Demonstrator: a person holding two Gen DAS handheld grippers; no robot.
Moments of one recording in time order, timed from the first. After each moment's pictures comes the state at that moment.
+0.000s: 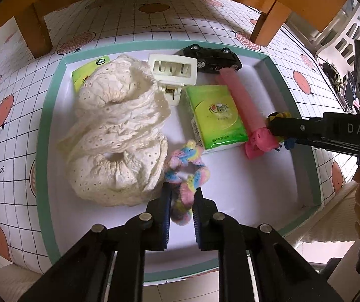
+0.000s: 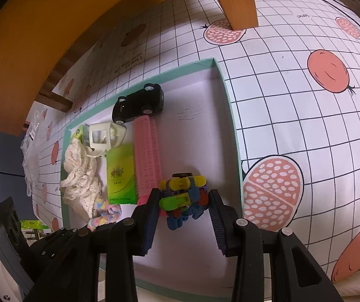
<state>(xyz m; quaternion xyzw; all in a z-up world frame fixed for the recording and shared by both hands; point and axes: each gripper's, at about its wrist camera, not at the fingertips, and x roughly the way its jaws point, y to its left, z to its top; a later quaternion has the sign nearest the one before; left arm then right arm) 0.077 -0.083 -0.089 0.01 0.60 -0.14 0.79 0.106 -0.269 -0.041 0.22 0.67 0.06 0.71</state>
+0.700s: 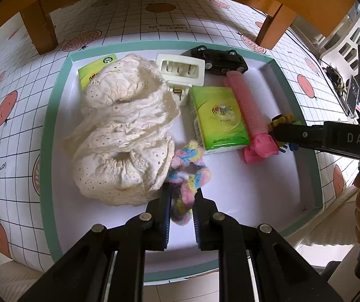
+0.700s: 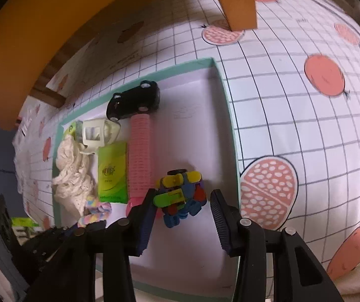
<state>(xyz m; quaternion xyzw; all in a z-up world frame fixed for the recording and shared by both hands) 0.078 -0.076 -0.086 0.00 0.60 -0.13 0.79 0.108 -0.261 -0.042 0.19 0.68 0.04 0.71</state>
